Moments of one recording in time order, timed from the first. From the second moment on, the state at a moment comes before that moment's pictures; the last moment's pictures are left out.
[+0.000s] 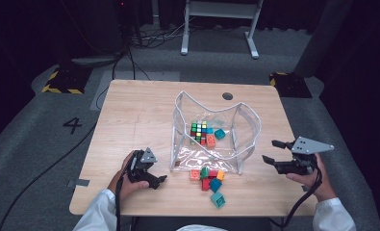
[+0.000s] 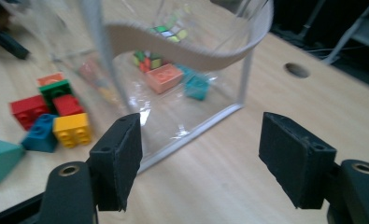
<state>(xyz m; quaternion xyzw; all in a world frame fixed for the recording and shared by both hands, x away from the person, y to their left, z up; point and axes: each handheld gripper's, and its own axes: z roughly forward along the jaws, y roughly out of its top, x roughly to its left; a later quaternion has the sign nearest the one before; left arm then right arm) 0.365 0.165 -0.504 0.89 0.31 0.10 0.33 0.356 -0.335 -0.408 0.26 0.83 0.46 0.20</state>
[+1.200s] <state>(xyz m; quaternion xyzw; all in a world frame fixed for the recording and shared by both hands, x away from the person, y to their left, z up) 0.365 0.165 -0.503 0.89 0.31 0.10 0.33 0.281 -0.222 -0.497 0.14 0.90 0.41 0.07</state>
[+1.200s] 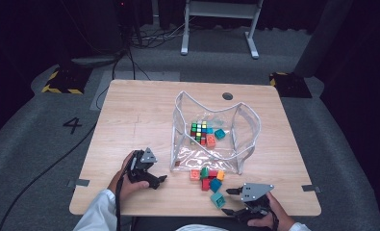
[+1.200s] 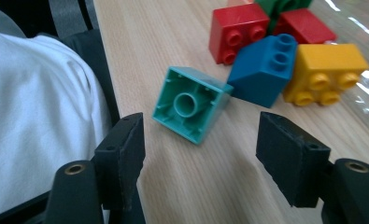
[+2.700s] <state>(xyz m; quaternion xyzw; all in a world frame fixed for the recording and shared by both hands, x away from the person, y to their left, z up) 0.365 0.165 -0.504 0.88 0.31 0.10 0.33 0.293 -0.260 -0.493 0.17 0.89 0.42 0.10</state>
